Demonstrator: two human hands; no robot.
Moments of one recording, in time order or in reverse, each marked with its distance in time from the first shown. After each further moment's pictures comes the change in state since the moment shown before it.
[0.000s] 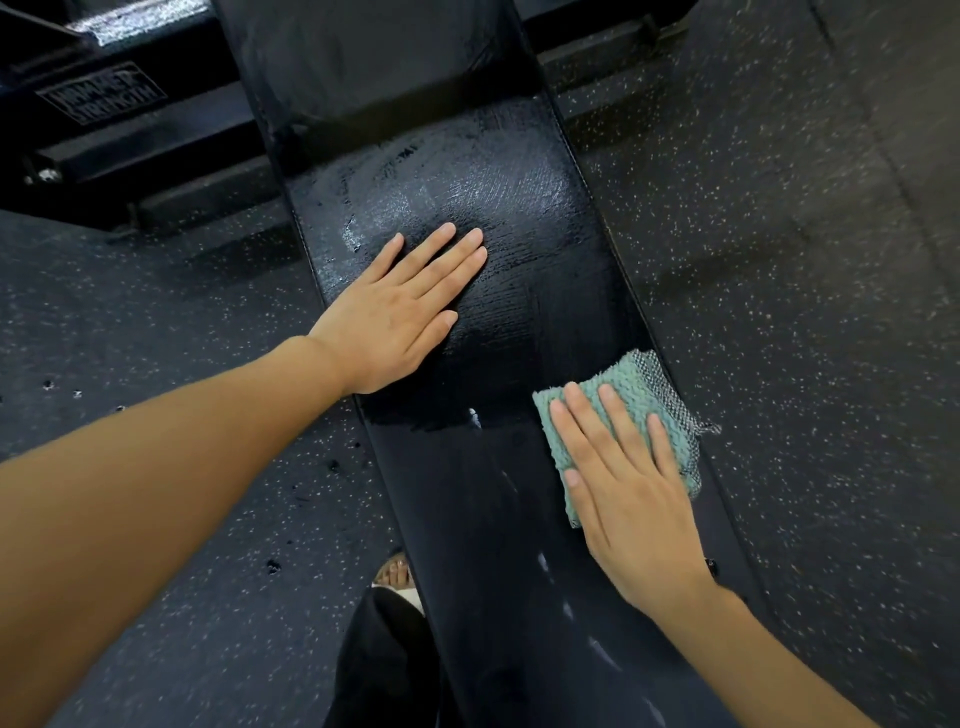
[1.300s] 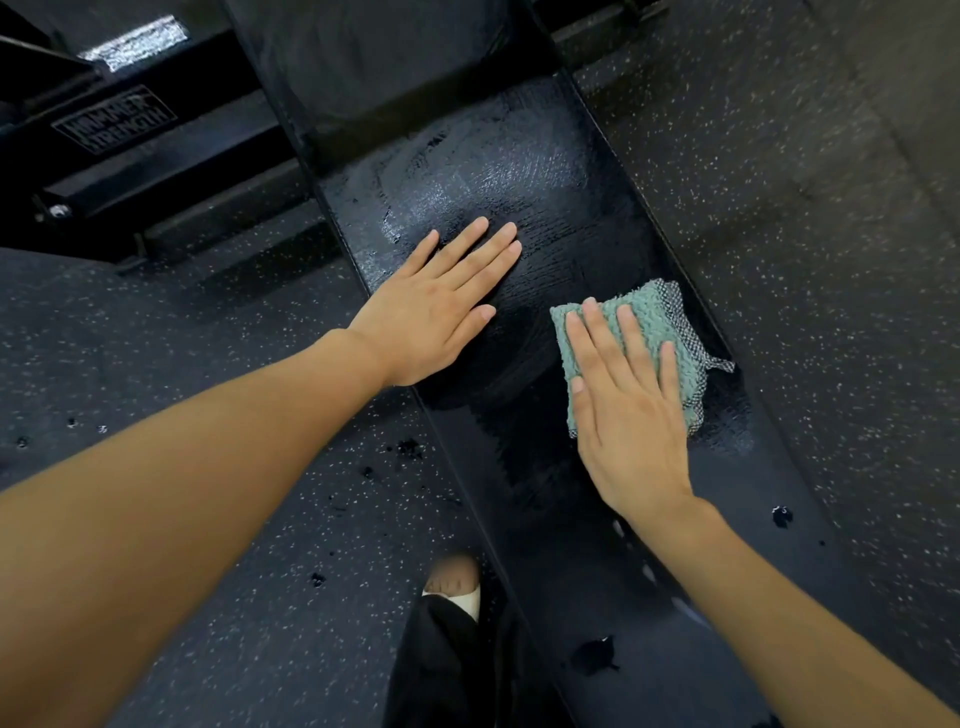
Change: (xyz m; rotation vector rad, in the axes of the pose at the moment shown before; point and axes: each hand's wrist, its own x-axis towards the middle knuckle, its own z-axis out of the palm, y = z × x) left_hand -0.009 -0.010 -0.003 -0.039 -0.044 0.097; right_hand 0.049 -0.053 0.010 0.074 0.064 0.268
